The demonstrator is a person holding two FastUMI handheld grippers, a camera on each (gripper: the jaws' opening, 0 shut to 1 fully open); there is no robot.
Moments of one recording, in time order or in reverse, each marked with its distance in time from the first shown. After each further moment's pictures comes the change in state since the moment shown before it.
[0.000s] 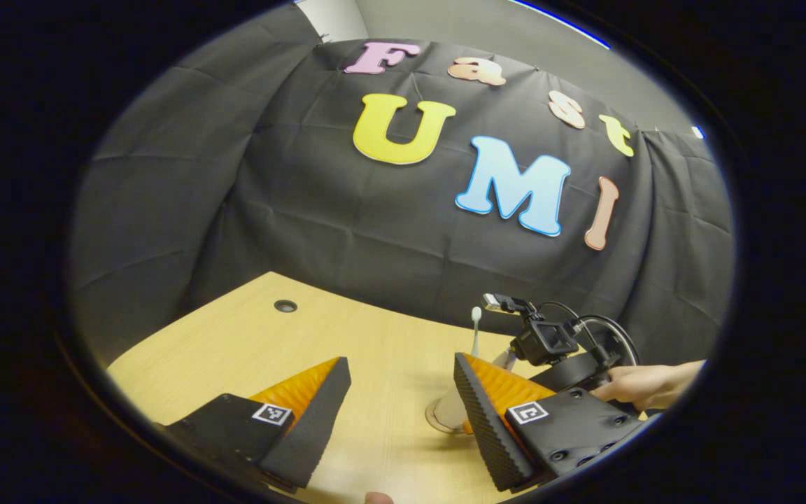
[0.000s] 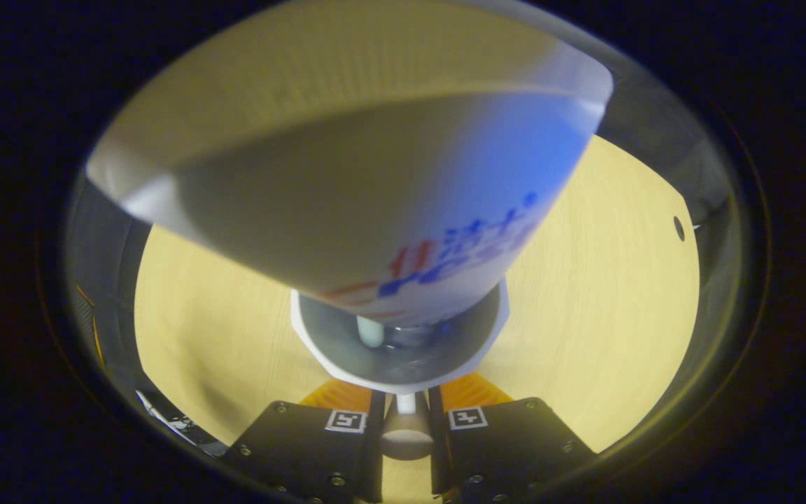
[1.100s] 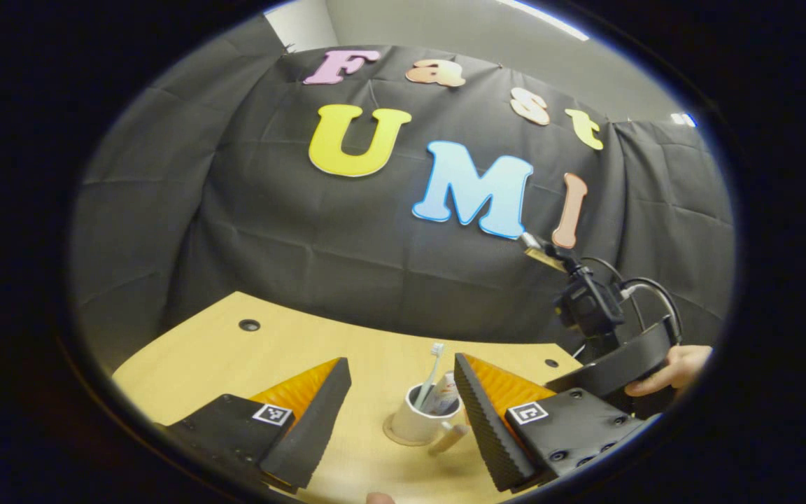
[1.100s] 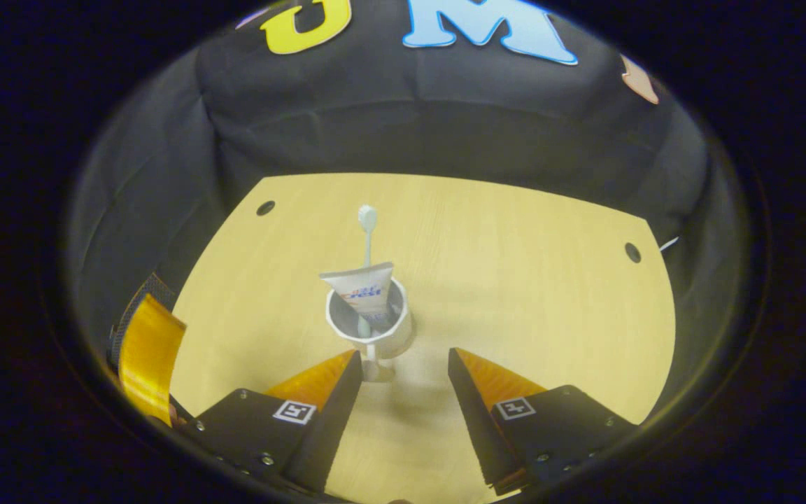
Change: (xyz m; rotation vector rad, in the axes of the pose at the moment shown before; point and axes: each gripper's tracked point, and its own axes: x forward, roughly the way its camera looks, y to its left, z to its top) left arm 0.011 -0.094 0.024 0.087 -0.029 -0.107; right arm -0.152 -0.054 0.000 0.046 -0.352 0.008
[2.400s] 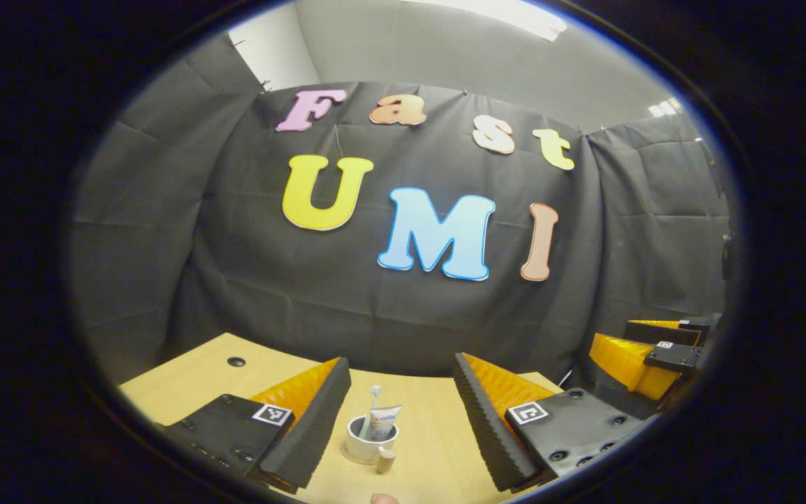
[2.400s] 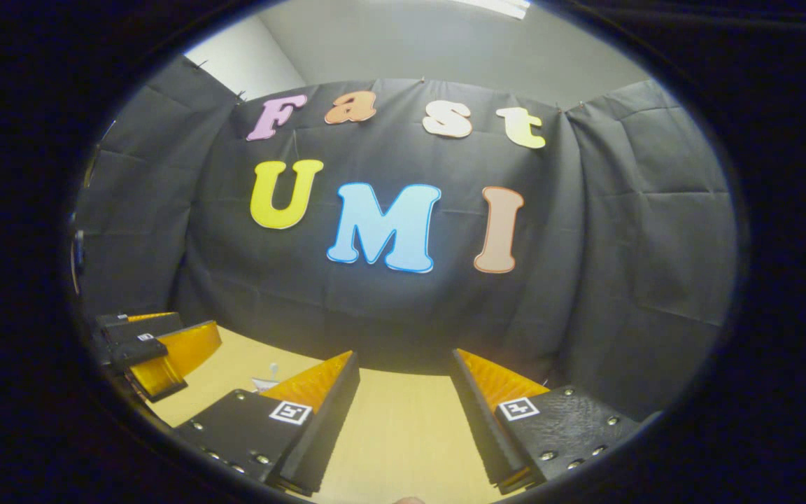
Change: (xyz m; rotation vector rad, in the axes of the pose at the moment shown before) left arm -0.049 -0.114 0.072 0.065 -0.175 -0.014; right arm -0.239 -0.123 0.048 -0.125 -0.909 -0.346
